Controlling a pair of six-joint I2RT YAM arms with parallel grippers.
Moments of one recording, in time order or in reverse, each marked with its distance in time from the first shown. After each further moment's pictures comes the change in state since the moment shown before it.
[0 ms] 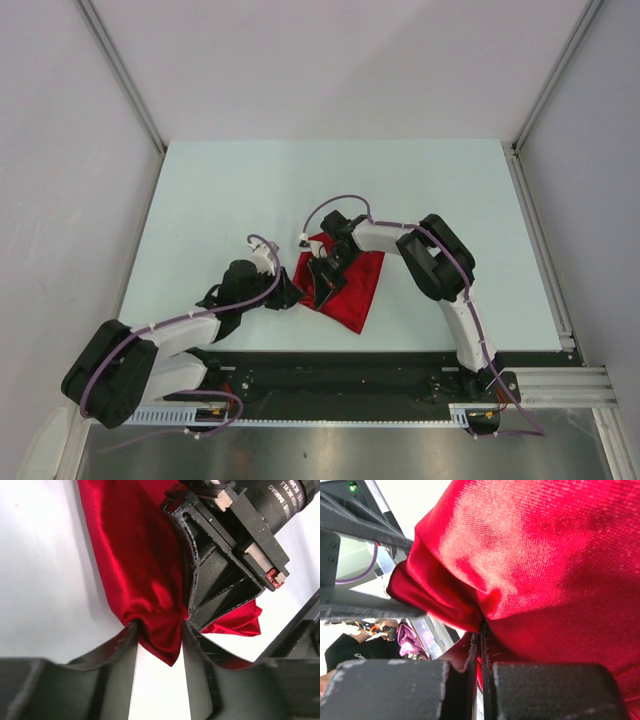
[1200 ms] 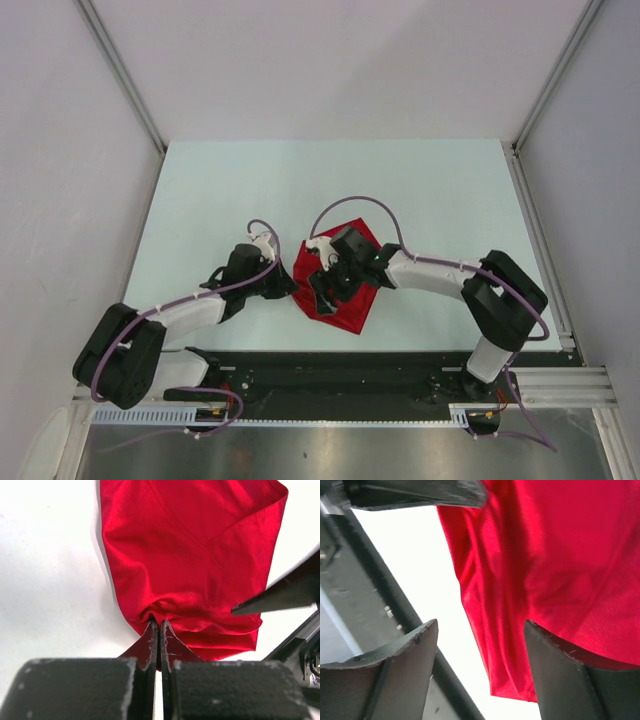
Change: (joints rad) left arm 0.057 0.109 0.154 -0.184 0.000 -0.060; right arm 0.109 -0.510 -0.430 0.337 0.453 0.039
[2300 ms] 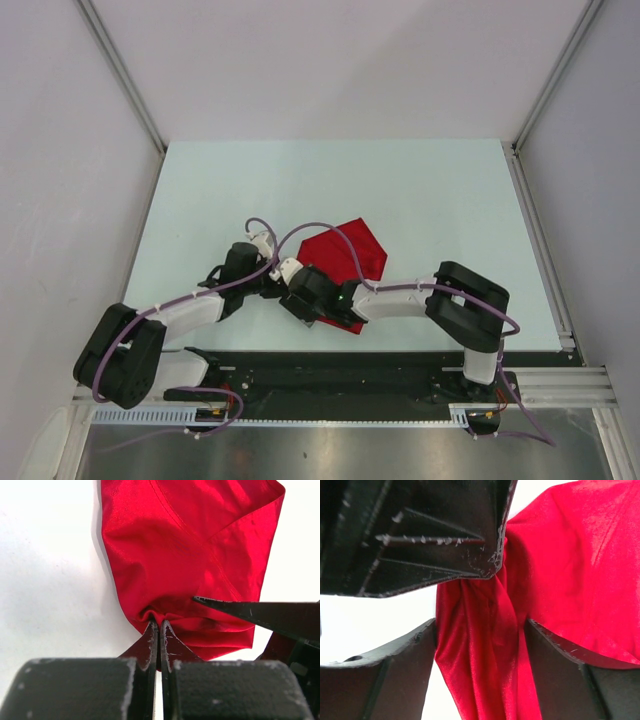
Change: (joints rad) left arm 0.032 0.004 0.007 -0.019 0.045 0.003; right arm 0.334 0.120 0.009 0.263 0.718 -0.086
